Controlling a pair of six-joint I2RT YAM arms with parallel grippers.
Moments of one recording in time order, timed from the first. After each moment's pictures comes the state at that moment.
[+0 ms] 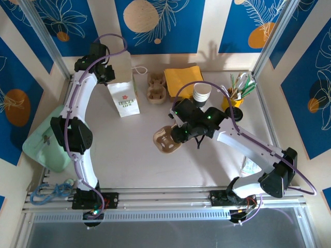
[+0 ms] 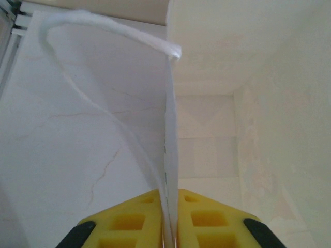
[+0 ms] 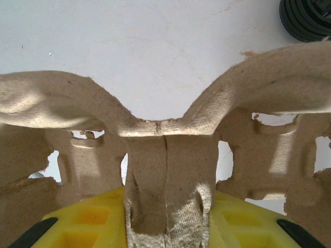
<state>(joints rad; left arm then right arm) -0.12 1.99 2.14 -1.05 -0.14 -0.29 0.83 1.37 1.35 -1.08 0.00 0.27</state>
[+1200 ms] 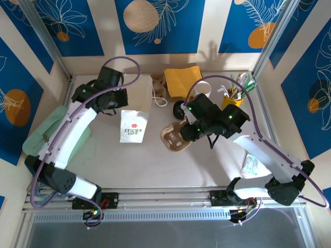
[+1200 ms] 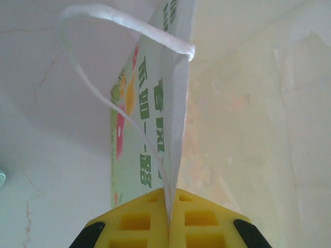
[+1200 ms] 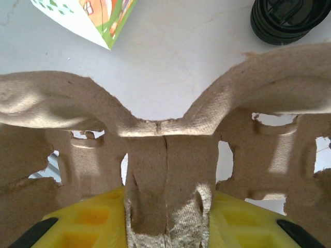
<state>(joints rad) -0.45 1.44 1.64 -1.12 -0.15 -0.50 0.81 1.26 1.49 -1.28 0.01 0.27</state>
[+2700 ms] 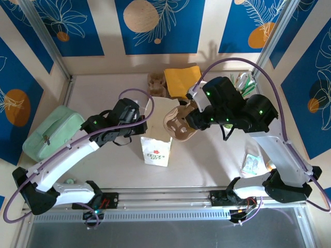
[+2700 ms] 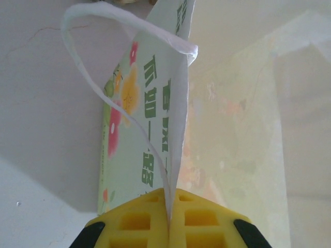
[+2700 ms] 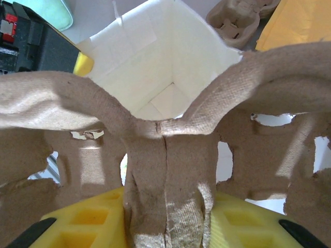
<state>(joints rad) -0.80 1.21 1.27 -0.88 -0.07 -0.76 0.80 1.31 1.90 -1.44 0.02 0.09</state>
